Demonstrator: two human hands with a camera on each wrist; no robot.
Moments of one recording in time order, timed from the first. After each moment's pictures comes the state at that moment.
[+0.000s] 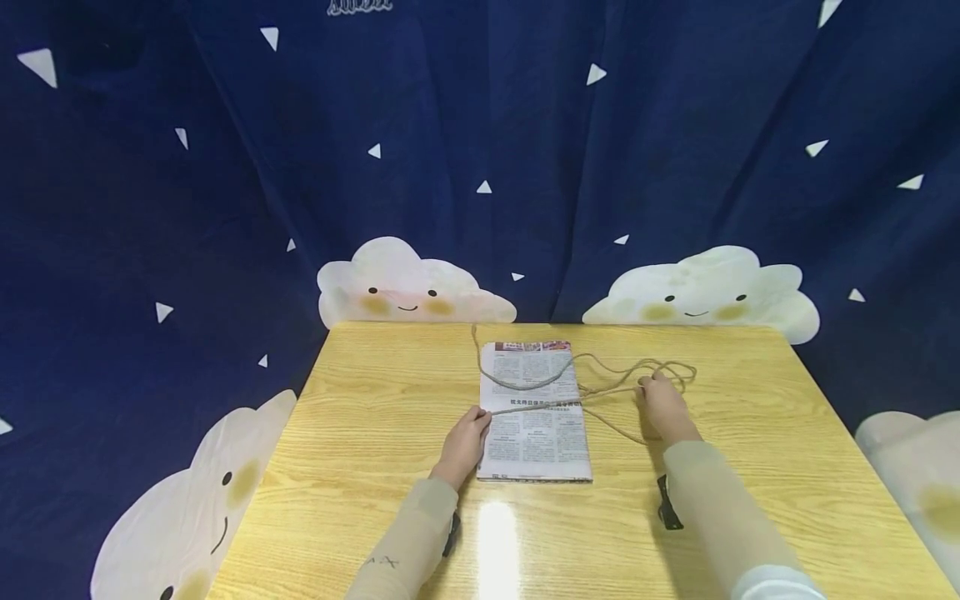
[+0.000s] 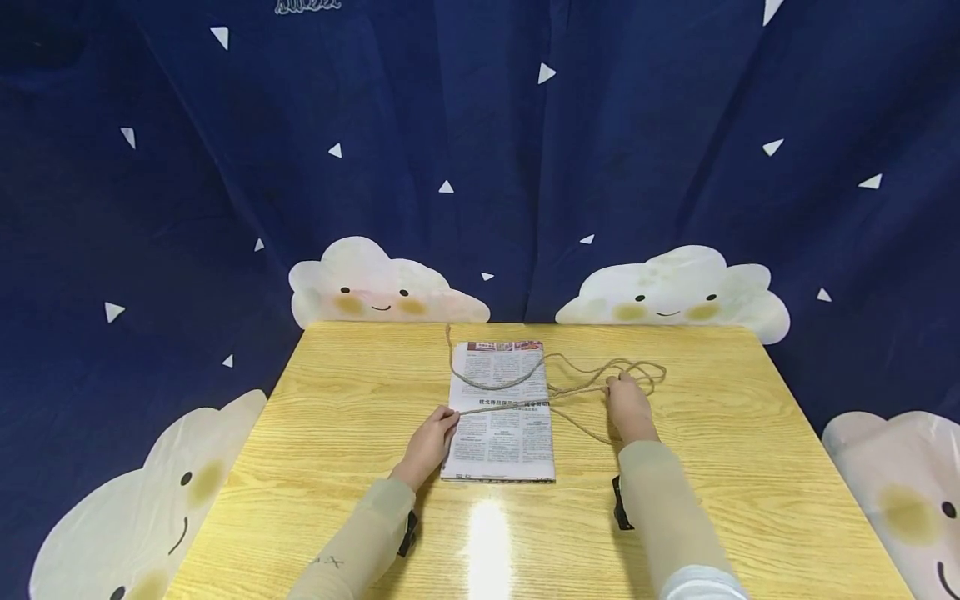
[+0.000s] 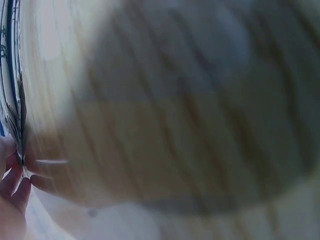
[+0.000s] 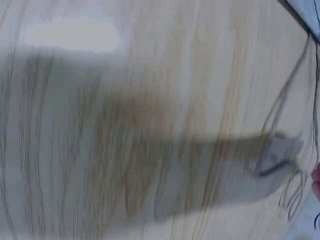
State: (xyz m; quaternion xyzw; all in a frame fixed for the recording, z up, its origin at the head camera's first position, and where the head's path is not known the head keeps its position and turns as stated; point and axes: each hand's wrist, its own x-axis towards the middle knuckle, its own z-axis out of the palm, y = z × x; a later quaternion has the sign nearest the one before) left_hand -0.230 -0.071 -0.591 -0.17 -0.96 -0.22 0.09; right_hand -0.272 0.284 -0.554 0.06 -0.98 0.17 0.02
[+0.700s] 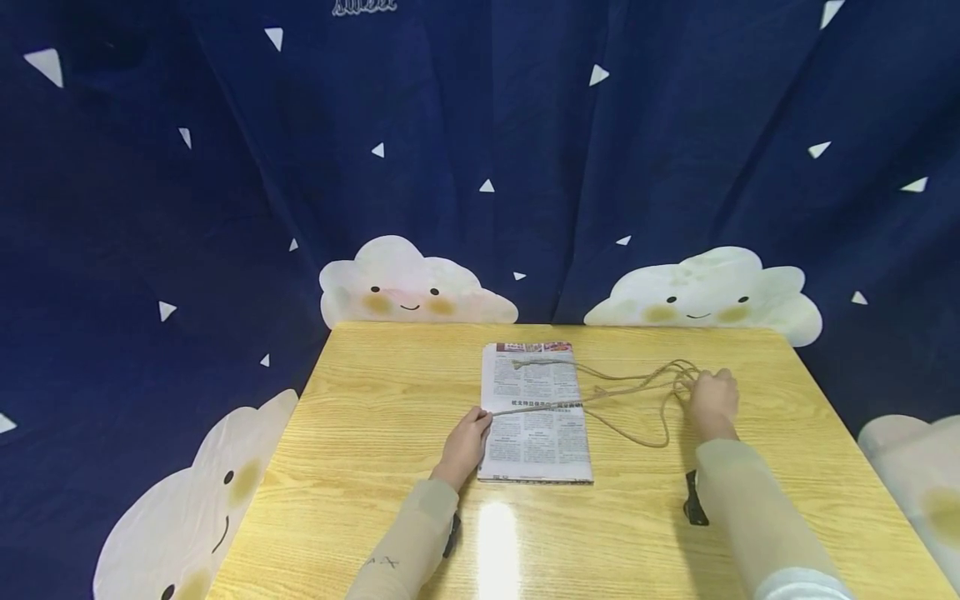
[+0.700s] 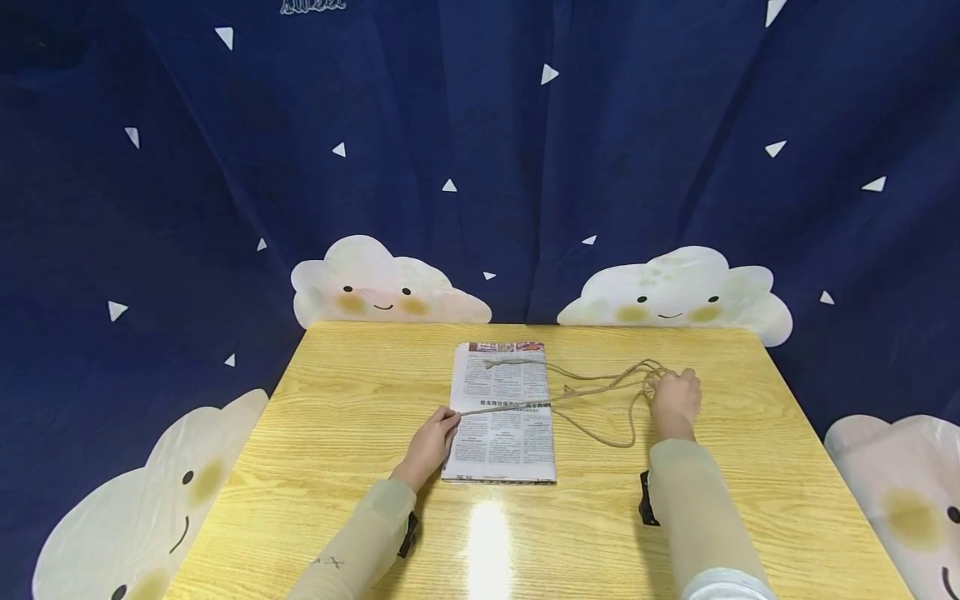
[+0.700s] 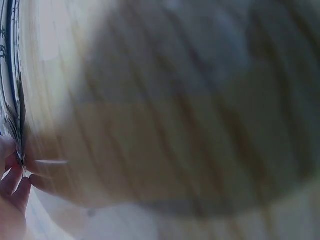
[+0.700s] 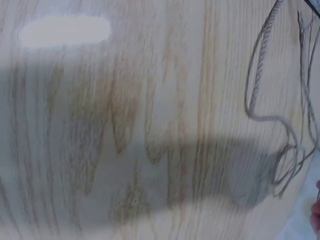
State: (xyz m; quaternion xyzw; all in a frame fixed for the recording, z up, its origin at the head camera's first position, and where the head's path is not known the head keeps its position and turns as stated) left_hand -0.231 -0.070 -0.593 -0.16 -0.96 -0.22 0.08; right_hand -0.266 0.332 -0.528 -0.09 -0.99 0.11 0.03
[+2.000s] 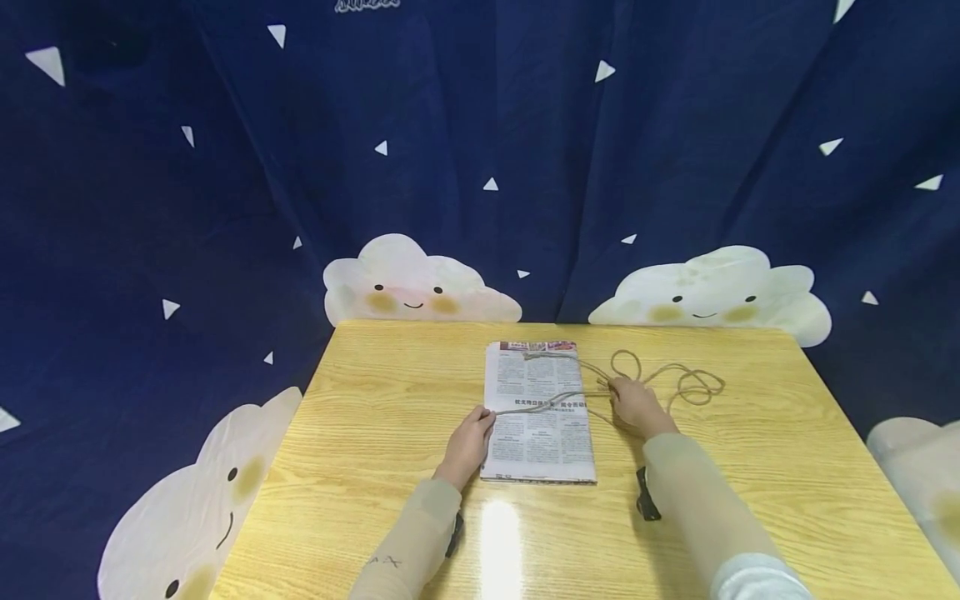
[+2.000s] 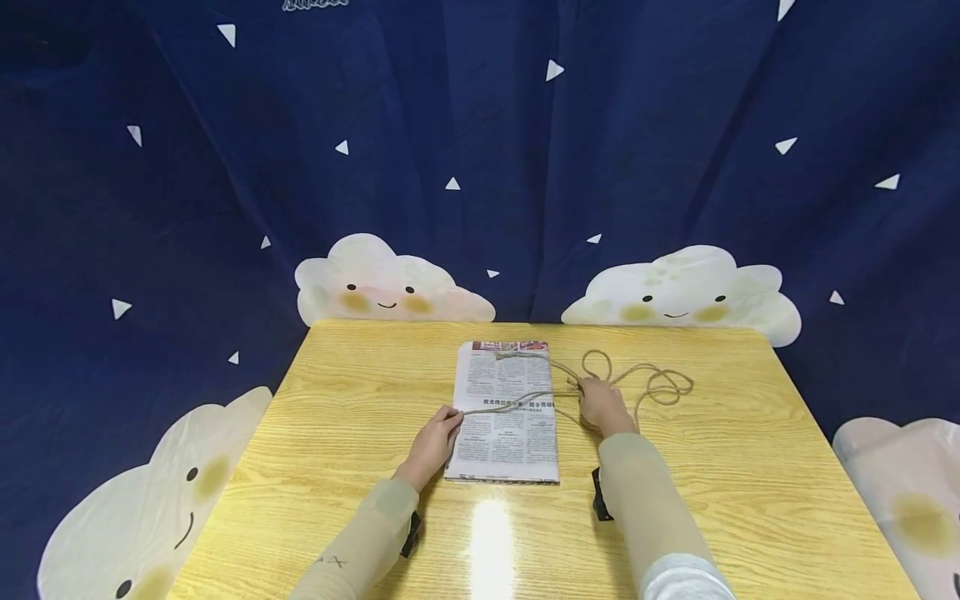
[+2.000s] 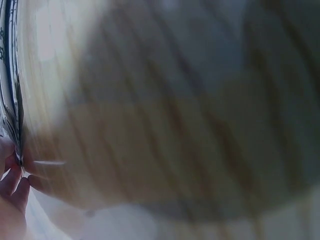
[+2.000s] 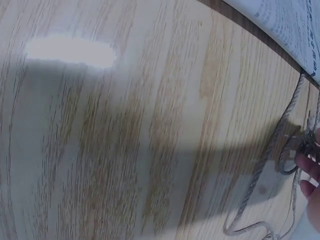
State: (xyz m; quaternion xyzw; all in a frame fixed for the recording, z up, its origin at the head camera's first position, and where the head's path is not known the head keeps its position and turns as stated) left_hand -0.232 -0.071 -0.596 -0.15 -0.96 -0.22 0.05; right_hand -0.294 0.246 -0.564 0.10 -0.98 0.16 -0.09
